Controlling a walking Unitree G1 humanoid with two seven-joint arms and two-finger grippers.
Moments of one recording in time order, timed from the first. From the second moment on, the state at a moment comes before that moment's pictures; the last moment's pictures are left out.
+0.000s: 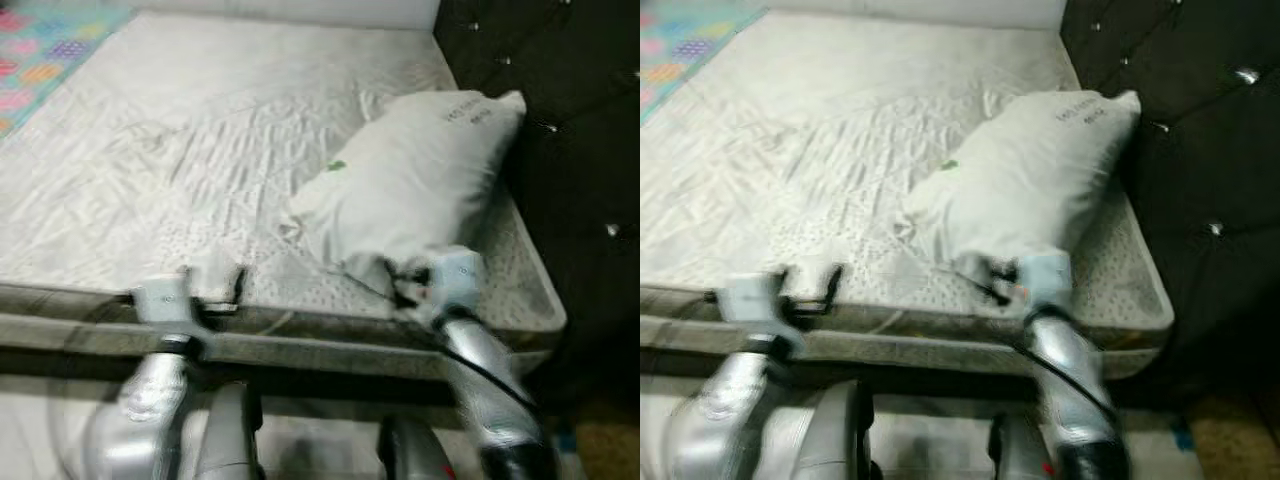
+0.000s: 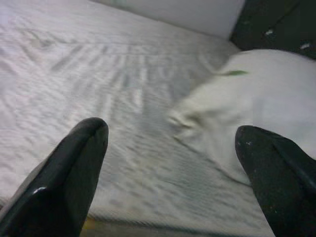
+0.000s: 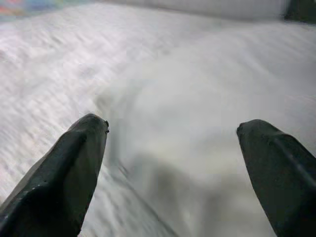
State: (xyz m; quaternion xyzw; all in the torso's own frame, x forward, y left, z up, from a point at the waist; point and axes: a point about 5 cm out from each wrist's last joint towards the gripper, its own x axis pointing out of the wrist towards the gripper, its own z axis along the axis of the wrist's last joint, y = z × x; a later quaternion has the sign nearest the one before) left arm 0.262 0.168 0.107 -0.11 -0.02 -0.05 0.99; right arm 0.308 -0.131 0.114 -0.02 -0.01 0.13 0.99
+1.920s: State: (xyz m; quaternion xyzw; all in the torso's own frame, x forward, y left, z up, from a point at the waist) left arm 0.258 0.163 0.104 -0.15 0.02 -0.08 0.99; right arm 0.330 -0.158 0.095 0.02 0.19 0.01 0.98
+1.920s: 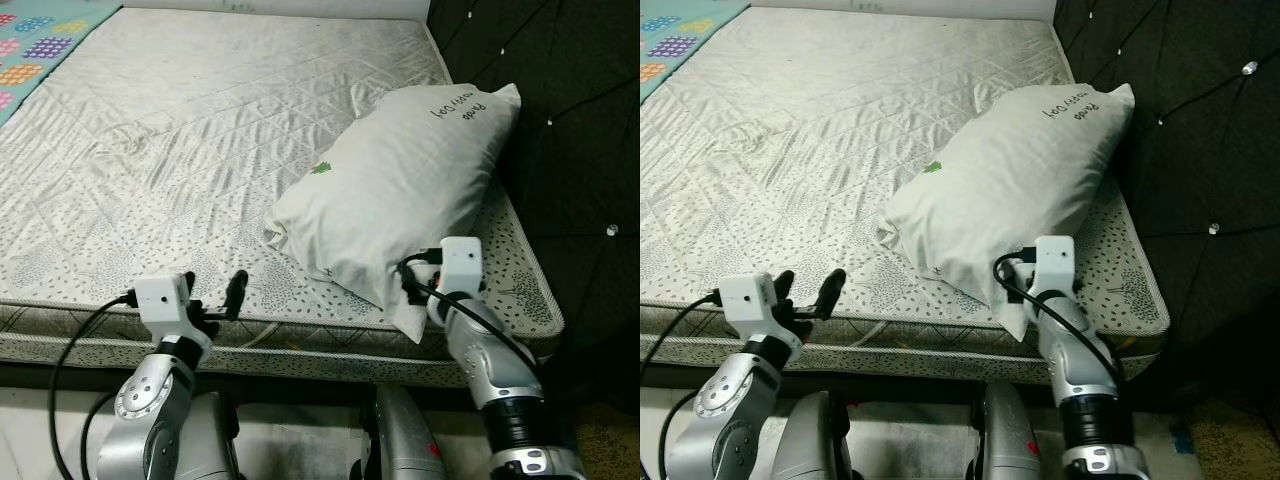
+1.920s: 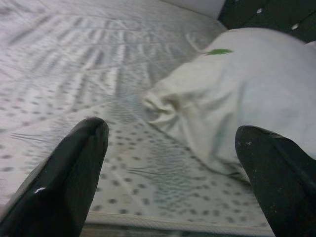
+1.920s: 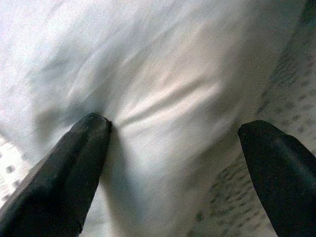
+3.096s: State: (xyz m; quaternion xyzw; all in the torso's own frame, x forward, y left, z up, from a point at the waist) left arm 0.244 0.154 0.119 -0.18 0.01 -0.20 0.96; right arm 0.364 -0.096 0.088 0.16 0.21 -0.03 0.97
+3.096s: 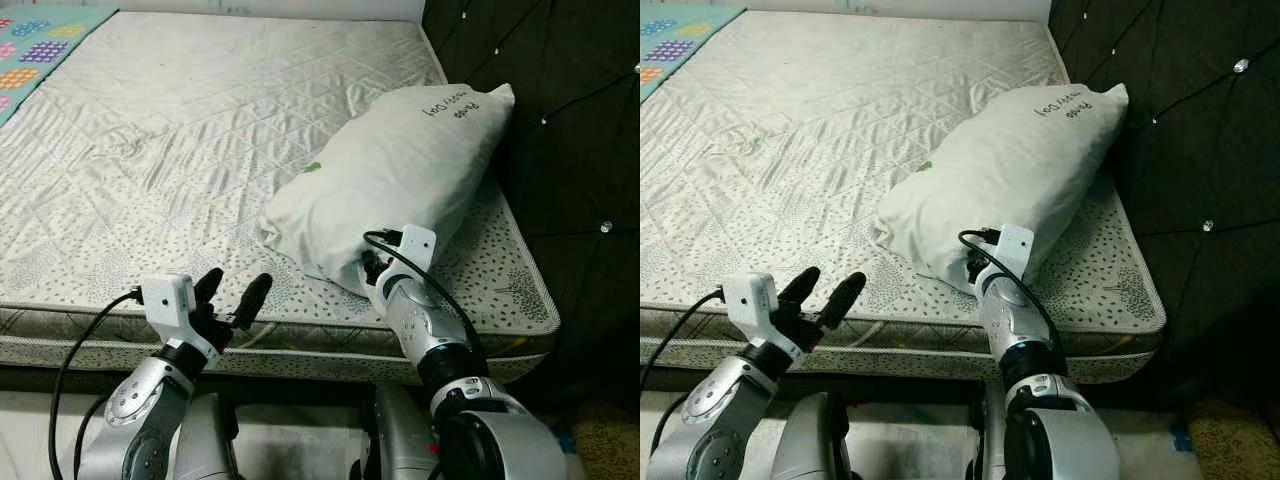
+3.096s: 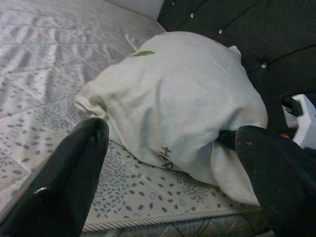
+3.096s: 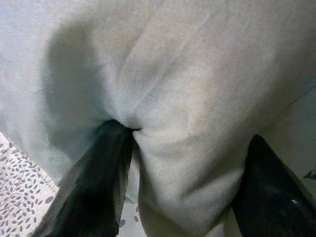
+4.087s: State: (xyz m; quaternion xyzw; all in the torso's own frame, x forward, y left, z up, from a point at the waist) left arm 0.239 0.178 0.097 -0.14 0.08 -0.11 0.98; right arm 0.376 -0.119 0.098 0.14 0.17 -0.05 0.97
